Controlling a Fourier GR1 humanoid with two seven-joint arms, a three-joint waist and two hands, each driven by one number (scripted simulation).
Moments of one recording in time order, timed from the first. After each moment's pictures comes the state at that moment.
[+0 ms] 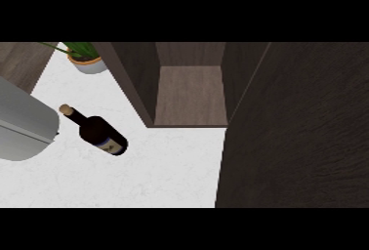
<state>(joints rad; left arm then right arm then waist) -0.09 0.70 0.42 -1.76 1.62 -0.48 0.57 0.02 -0.11 0.18 -2.48 -0.08 0.03 0.53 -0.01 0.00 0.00</state>
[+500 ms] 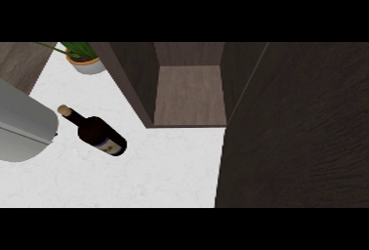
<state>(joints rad) -0.22 0.69 0.41 -1.53 1.50 -0.57 0.58 -0.02 -0.12 0.15 -2.49 -0.07 0.03 0.58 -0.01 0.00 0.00</state>
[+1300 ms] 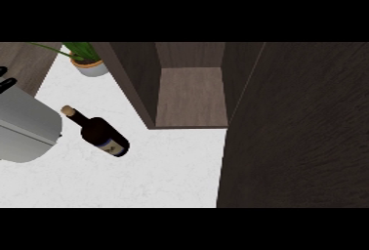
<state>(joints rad) -0.29 0.65 0.36 -1.34 1.31 -0.74 0.61 -0.04 -0.11 0.15 -2.49 -0.07 0.04 0.60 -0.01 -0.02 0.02</state>
